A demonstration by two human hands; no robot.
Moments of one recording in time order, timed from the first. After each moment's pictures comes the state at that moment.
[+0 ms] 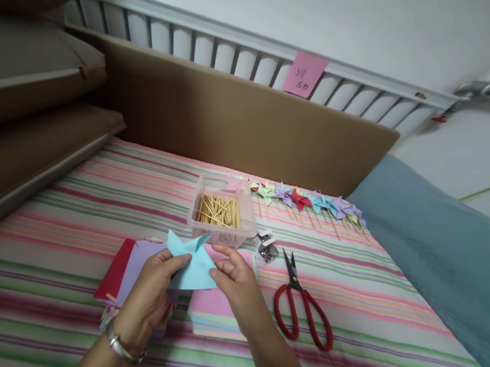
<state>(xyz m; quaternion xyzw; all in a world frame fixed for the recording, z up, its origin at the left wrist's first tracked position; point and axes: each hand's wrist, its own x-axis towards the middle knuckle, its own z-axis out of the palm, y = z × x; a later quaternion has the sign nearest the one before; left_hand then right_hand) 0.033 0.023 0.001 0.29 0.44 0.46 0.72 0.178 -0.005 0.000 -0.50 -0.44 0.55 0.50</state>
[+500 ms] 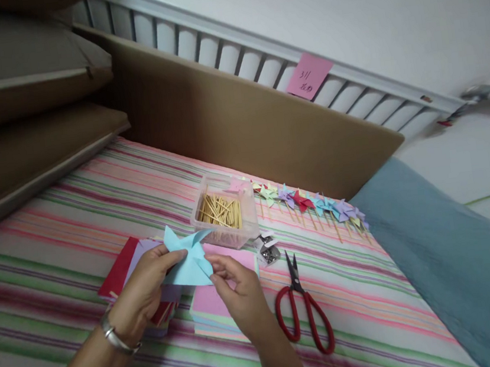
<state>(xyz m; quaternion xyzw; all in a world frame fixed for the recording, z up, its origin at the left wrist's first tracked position) 0.023 0.026 0.014 0.29 0.48 0.45 0.70 0.185 -0.009 0.001 -0.50 -0.64 0.39 0.43</state>
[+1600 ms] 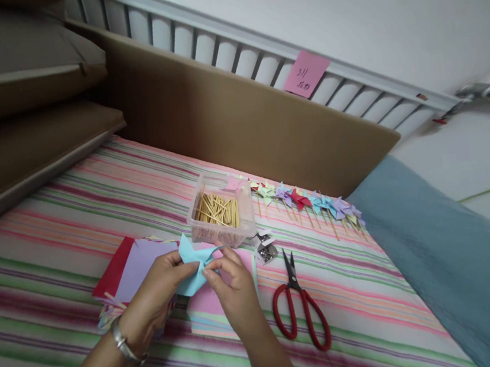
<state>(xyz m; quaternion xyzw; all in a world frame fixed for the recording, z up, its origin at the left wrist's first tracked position) 0.041 0.019 0.008 0.34 0.45 0.43 0.70 0.179 -0.009 0.001 -0.60 -0.60 0.33 0.42</state>
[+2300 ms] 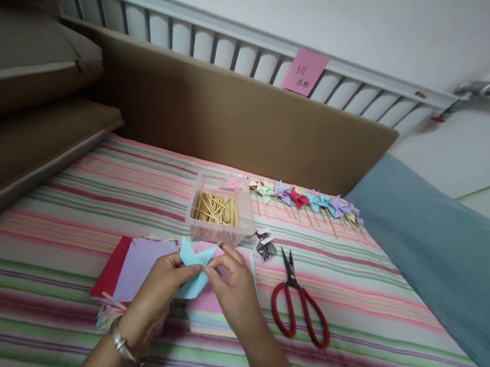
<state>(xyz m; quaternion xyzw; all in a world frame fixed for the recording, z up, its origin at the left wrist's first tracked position) 0.043 0.018 -0.002 0.35 0.46 0.41 0.70 0.177 -0.009 0.003 -0.65 -0.59 0.28 0.40</state>
